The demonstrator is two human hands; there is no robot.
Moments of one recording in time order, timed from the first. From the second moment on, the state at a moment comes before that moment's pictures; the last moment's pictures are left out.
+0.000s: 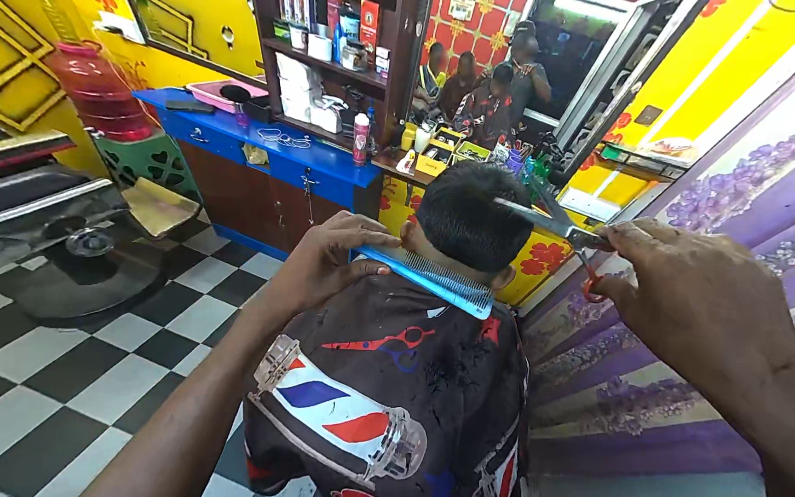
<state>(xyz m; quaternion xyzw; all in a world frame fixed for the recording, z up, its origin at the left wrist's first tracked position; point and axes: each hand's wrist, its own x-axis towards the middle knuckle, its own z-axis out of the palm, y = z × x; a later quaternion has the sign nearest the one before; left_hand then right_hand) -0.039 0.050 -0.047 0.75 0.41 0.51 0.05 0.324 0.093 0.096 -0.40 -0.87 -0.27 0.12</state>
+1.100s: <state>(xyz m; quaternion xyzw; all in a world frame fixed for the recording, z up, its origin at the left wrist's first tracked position) -0.019 0.067 -0.043 0.69 0.38 0.62 -0.06 0.287 0.055 0.081 -0.40 -0.82 -0.41 -0.01</state>
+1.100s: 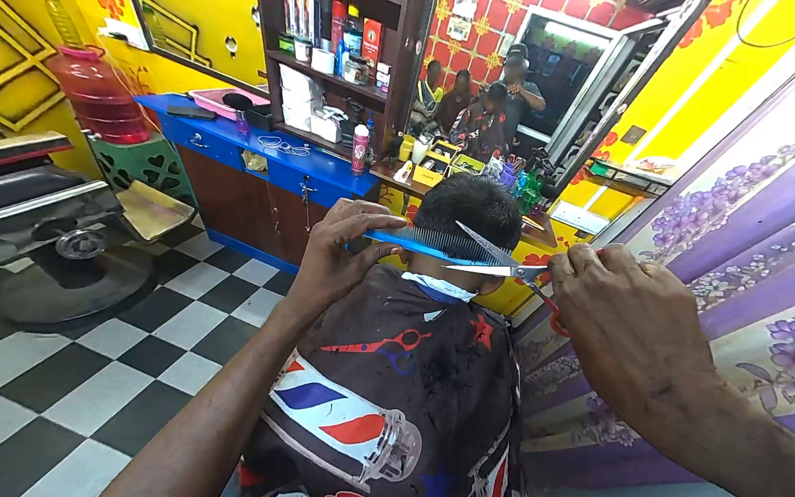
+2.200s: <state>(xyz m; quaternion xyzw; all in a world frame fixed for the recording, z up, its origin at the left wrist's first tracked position) -0.012 0.067 -0.040 0.66 0.43 0.62 0.05 0.291 0.083 0.144 -0.37 -0.83 -0.40 -0.03</state>
